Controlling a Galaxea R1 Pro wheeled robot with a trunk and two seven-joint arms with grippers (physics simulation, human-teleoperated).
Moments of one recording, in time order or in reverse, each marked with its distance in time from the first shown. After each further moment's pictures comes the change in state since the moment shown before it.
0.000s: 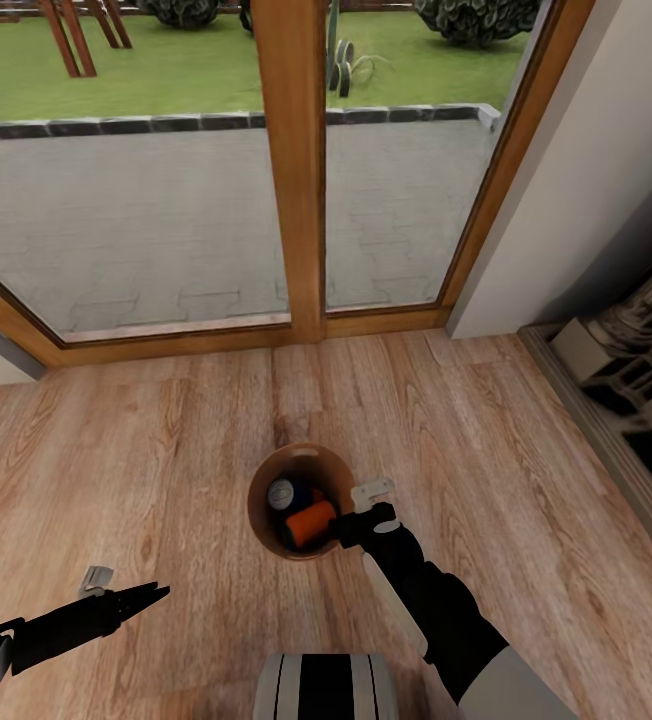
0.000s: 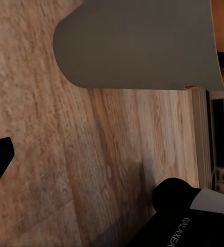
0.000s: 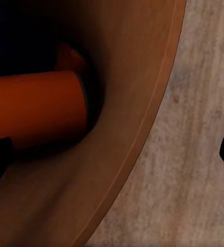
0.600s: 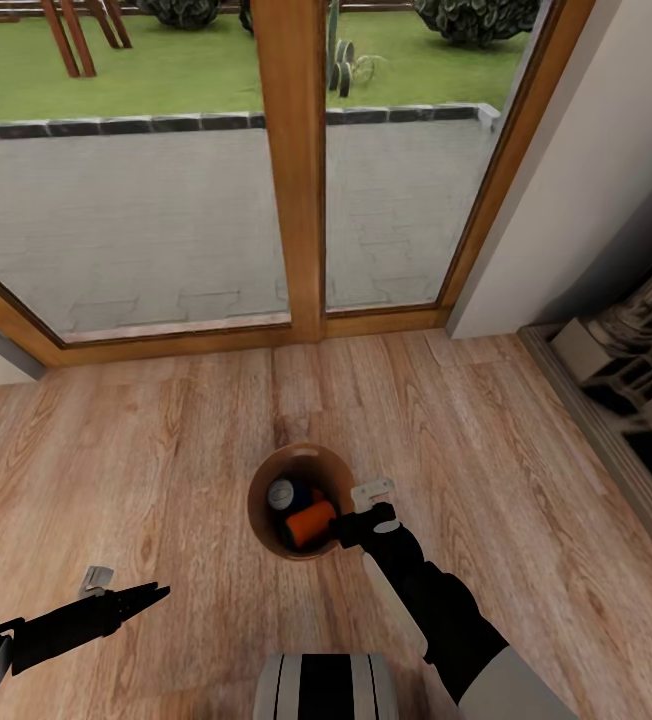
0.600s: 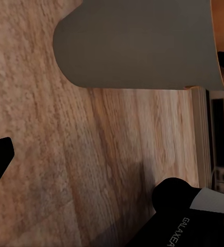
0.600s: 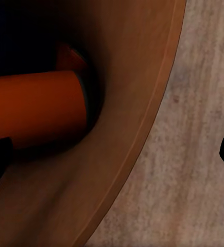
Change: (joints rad) left arm 0.000 0.000 -0.001 0.000 0.000 0.000 0.000; right arm 0.000 0.000 0.000 0.000 0.000 0.000 0.000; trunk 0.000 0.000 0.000
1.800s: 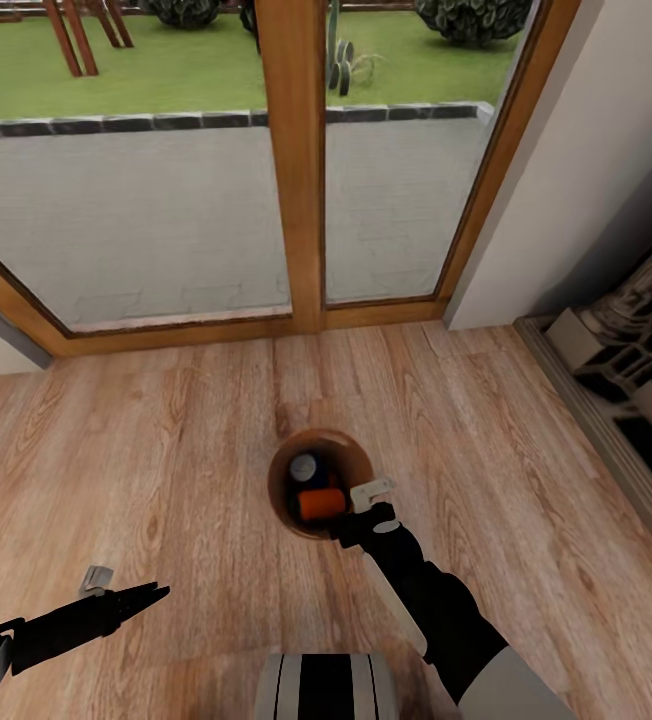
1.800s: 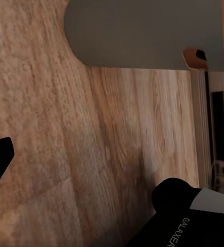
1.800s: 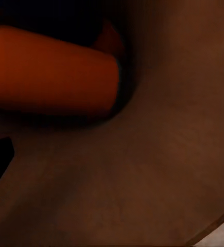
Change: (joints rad) left arm 0.000 0.000 0.001 0.000 0.000 0.000 0.000; right arm 0.000 0.001 0.000 0.000 0.001 0.000 0.000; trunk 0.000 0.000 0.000
